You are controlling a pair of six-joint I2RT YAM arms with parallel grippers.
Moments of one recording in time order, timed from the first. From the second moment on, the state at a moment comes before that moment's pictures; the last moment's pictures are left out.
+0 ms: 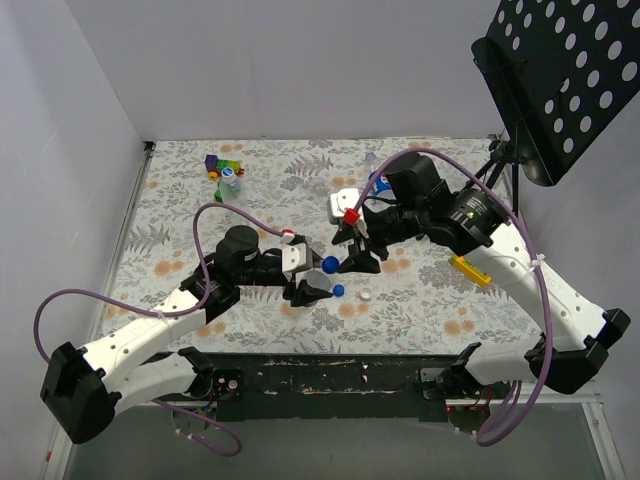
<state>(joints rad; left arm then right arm) -0.73 1.00 0.68 0.09 0.75 0.26 0.83 1.29 1.60 -0.96 -0.69 -0.60</state>
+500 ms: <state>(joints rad) -0.73 1.01 0.69 0.07 0.80 0.25 0.83 1.36 1.66 -1.06 -0.81 -0.71</state>
